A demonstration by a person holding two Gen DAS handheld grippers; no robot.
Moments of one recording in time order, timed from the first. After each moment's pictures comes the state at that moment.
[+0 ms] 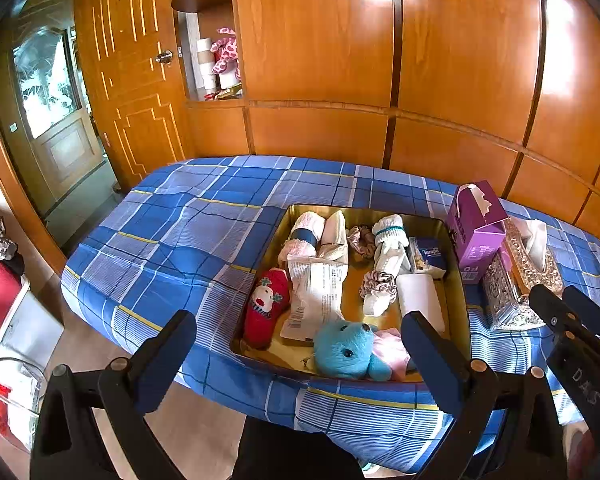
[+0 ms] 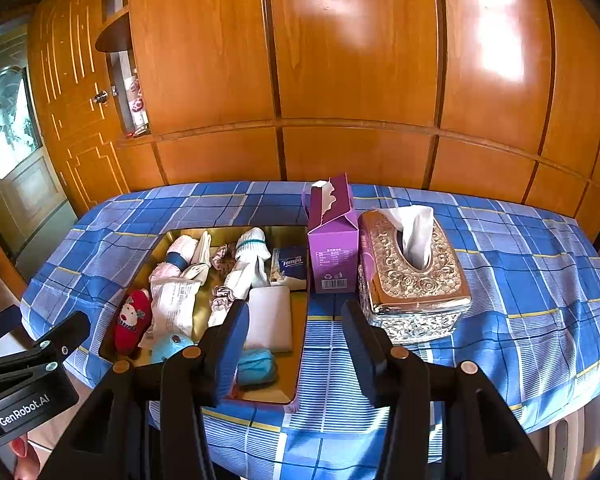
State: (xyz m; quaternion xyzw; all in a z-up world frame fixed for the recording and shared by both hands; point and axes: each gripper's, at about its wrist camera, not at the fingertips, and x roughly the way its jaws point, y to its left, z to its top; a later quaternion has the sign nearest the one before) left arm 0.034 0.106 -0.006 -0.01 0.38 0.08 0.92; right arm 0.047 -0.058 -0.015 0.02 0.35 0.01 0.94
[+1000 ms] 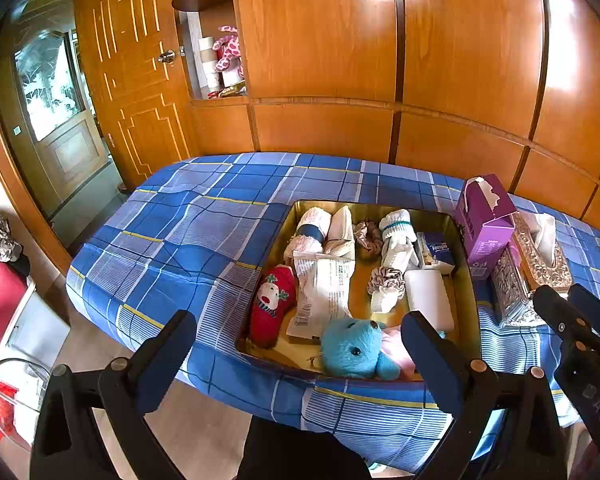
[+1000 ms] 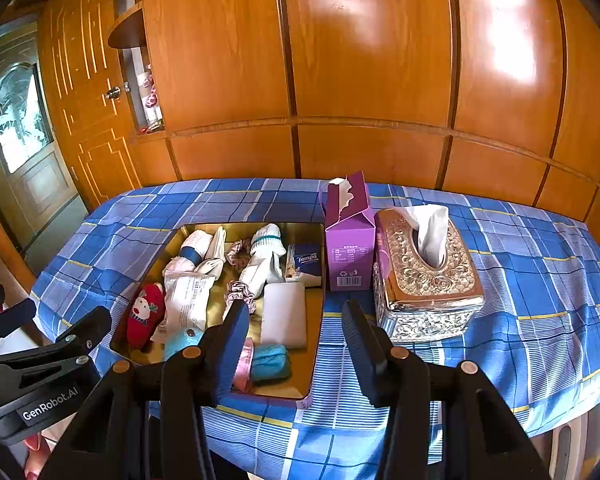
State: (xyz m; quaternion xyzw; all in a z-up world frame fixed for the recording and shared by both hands) left arm 0.037 0.108 -0.012 0.00 0.38 0.09 0.92; right arm 0.046 -0.050 -0.016 0.02 0.36 0.03 0.93
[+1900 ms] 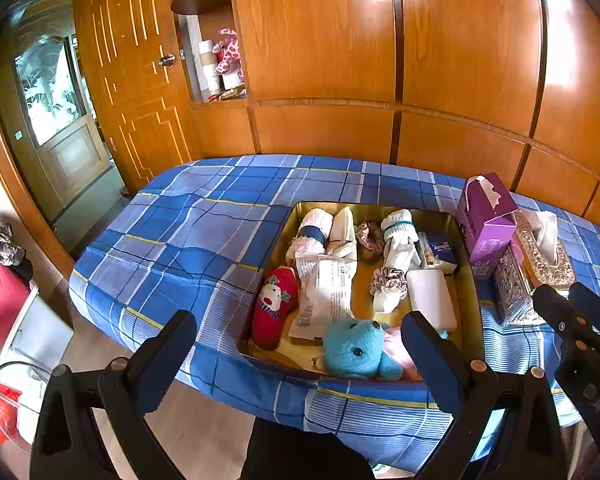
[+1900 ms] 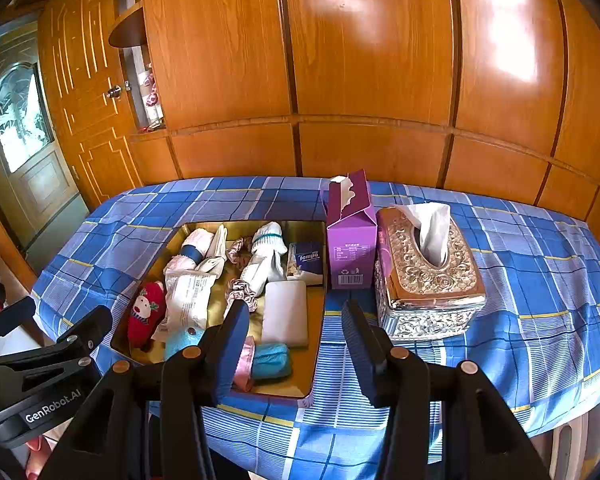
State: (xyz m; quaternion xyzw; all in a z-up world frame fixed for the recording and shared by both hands) left arm 0.037 0.108 -0.012 0.01 0.38 0.09 0.92; right arm 0.046 -0.050 -0.017 0.02 0.36 0.03 0.93
